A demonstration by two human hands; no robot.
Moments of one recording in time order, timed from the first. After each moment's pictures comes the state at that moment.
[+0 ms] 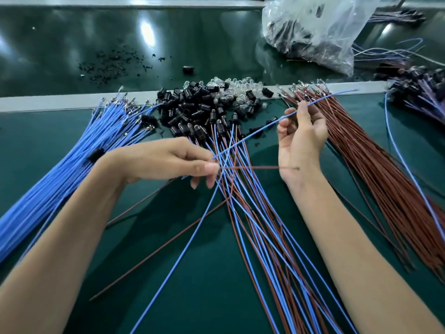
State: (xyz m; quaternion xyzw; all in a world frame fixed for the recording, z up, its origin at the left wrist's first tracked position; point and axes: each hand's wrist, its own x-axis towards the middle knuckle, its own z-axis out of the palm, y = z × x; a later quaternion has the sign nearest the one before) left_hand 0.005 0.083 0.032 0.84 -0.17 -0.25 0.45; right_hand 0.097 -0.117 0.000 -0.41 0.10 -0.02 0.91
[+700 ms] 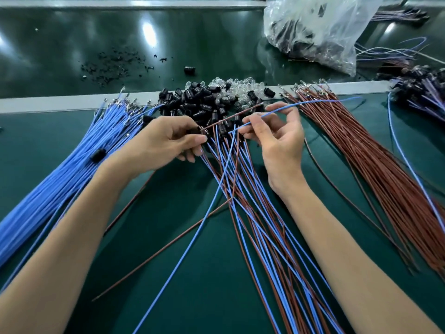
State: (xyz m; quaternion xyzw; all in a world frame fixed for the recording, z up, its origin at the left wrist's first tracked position) left_hand 0.016 0.092 0.011 0.85 0.00 -0.03 0.53; right_hand 0.072 -0.100 -0.009 -0.56 -0.14 0.01 0.82
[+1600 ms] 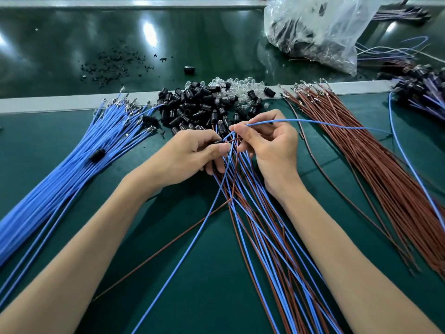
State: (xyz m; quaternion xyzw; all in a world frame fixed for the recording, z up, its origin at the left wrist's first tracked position) left_hand 0.016 0.055 0.004 0.85 -0.04 -0.05 0.53; right_hand 0.068 -0.098 -0.010 -0.62 -0.13 0.04 0.78
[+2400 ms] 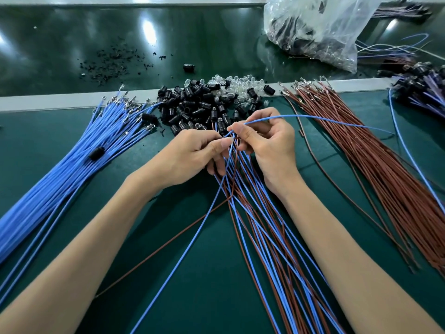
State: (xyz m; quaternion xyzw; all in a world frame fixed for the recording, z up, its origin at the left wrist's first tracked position) left_hand 0.014 0.048 0.006 0.85 -0.04 -0.04 0.53; right_hand 0.072 -0.099 -0.013 -0.62 -0.13 0.06 0.77
